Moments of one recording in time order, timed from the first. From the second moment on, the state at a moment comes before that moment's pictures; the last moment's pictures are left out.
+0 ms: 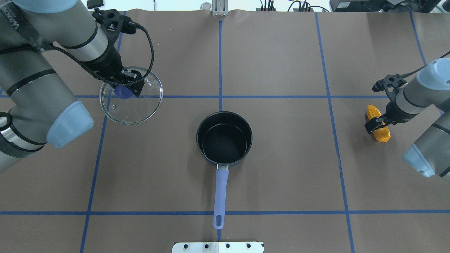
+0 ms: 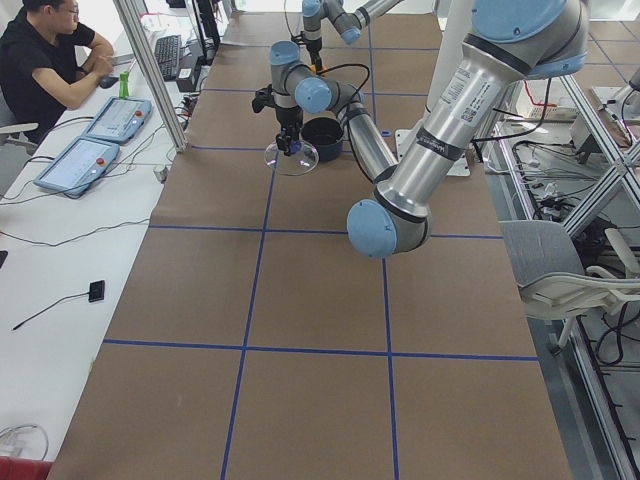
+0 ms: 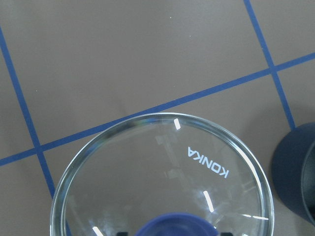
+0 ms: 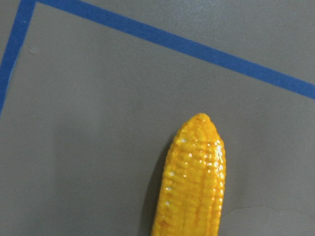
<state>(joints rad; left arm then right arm) -0.87 -2.16 -1.89 -1.33 -2.15 -0.59 0.91 -1.50 1.64 -1.32 2.10 0.44</state>
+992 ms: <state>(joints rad) -0.89 -2.10 -1.90 -1.33 -2.15 -0.48 0.91 -1.40 1.68 -1.34 2.16 0.45</state>
